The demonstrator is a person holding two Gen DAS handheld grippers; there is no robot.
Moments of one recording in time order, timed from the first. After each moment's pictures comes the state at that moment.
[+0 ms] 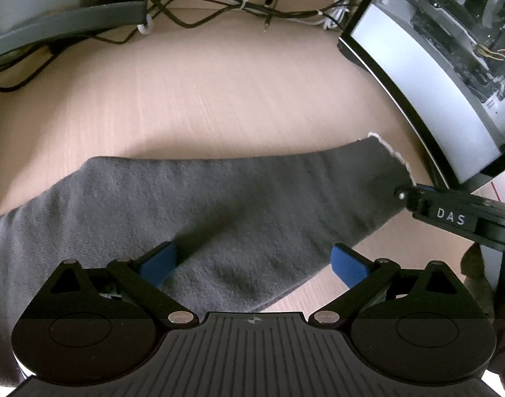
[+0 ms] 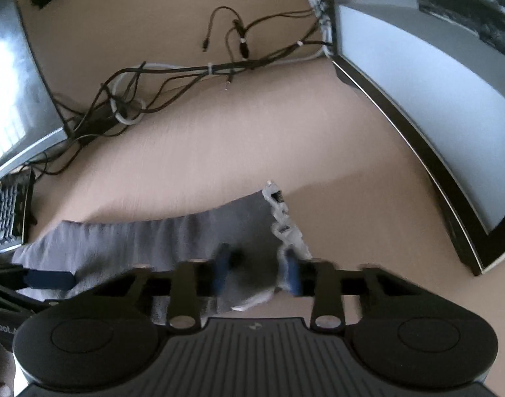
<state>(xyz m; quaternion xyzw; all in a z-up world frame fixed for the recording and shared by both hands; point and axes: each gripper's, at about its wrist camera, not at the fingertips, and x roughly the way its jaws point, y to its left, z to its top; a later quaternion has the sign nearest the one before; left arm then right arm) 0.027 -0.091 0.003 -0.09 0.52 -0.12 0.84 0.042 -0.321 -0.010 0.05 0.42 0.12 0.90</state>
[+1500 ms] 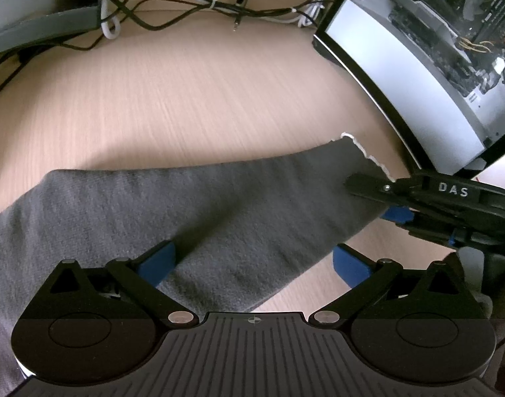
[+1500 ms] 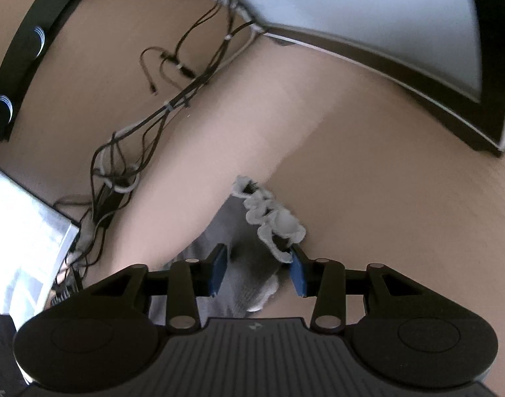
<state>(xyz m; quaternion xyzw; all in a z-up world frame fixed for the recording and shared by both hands) 0.033 -0.109 -0.002 -0.10 0.51 -0.16 0.84 0.046 -0.375 -0.040 0.31 0.44 0.10 0.84</state>
